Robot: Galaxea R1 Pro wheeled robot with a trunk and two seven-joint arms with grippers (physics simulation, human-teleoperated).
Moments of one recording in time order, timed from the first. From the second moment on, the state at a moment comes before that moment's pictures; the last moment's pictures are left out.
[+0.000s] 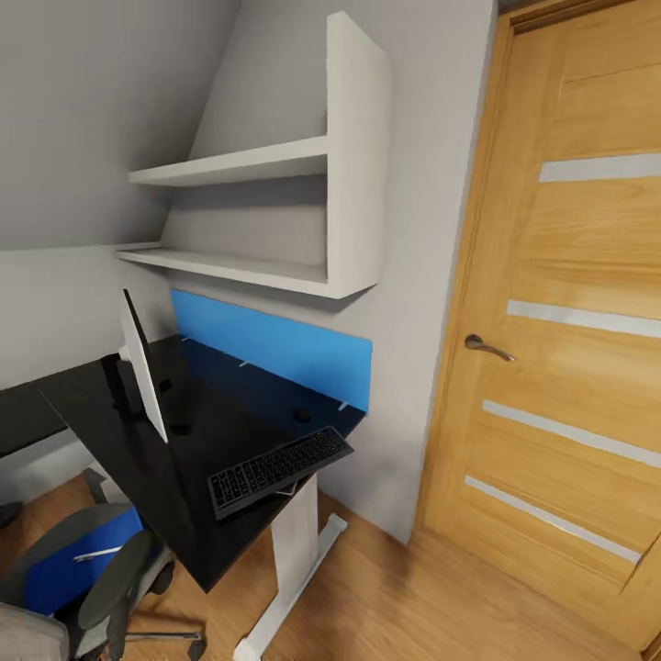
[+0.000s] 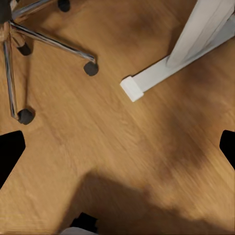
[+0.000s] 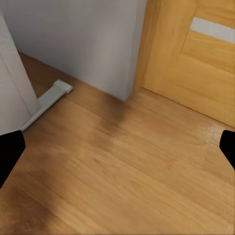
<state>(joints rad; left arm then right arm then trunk) 0.00 -0.09 0.03 -0.59 0.21 -0.20 0.24 -0.24 0.03 0.06 -0.06 0.00 -0.82 -0.15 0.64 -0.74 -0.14</state>
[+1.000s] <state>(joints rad) 0.00 -0.06 0.04 -0.53 0.12 -0.32 0.25 -0.24 0.03 0.06 -0.06 0.00 -0.72 -0.15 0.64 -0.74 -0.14</state>
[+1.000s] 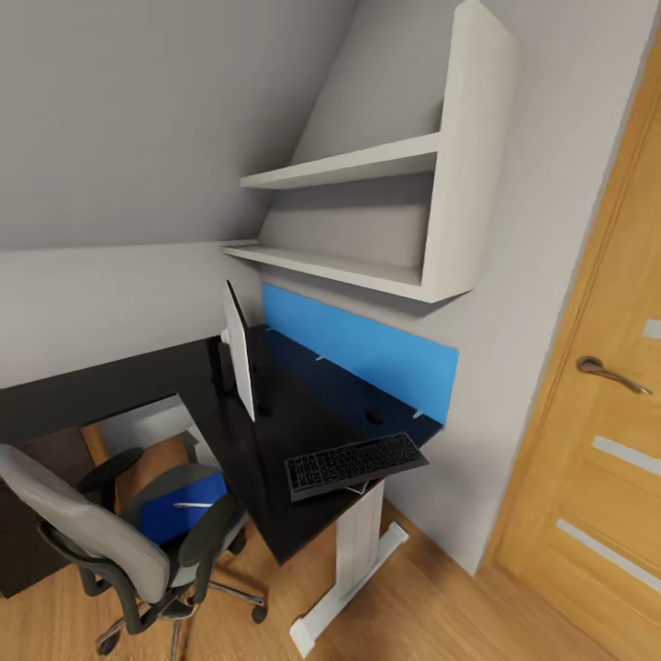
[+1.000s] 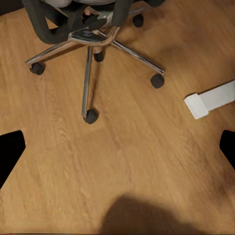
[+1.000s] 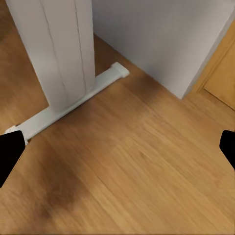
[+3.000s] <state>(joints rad) 0.00 0.01 0.04 -0.54 0.13 -0.32 0.23 -0.24 0.03 0.06 -0.05 0.00 -0.72 -0.14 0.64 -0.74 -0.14</state>
